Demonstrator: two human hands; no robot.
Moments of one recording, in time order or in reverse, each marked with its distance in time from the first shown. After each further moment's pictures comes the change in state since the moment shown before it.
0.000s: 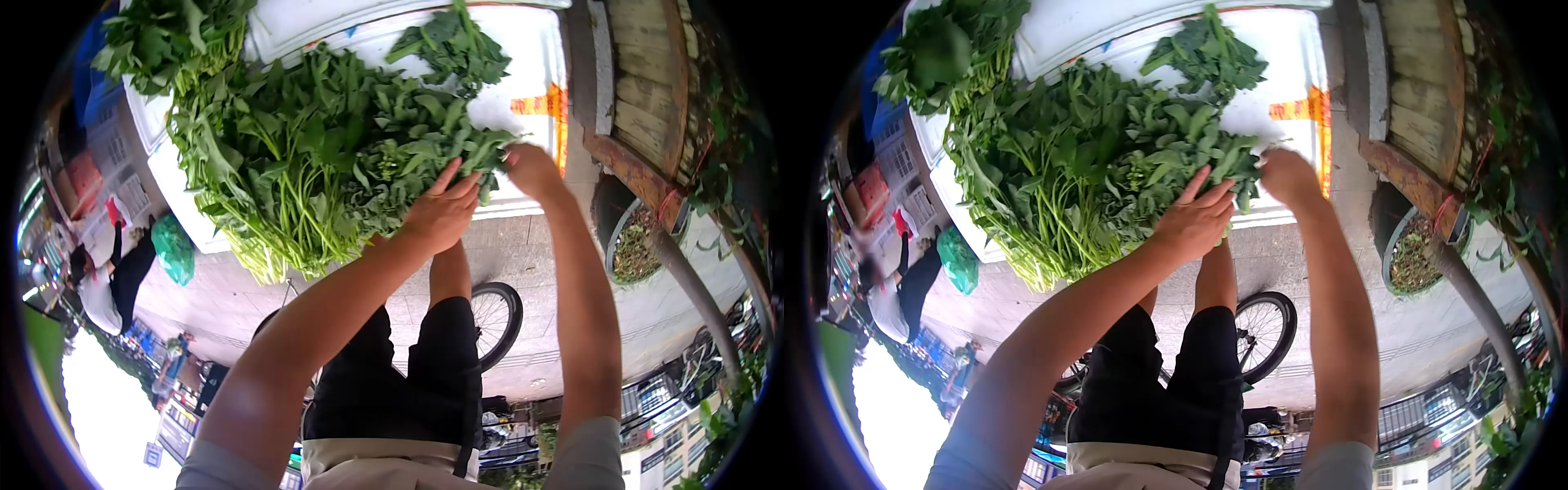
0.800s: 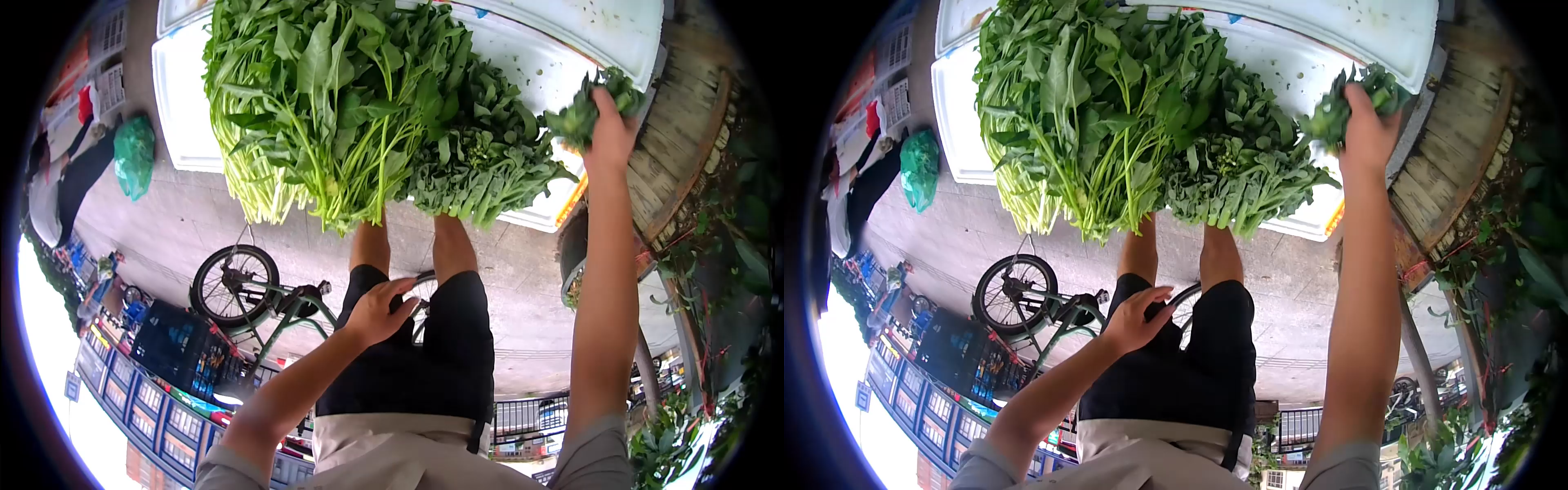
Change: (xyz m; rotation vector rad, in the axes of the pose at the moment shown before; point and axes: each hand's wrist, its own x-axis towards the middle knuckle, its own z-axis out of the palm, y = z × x) left_hand -0.231 0.102 -0.071 -1.339 0.192 -0.998; right_hand 0.053 -0.183 -0.097 1.140 0.604 0.065
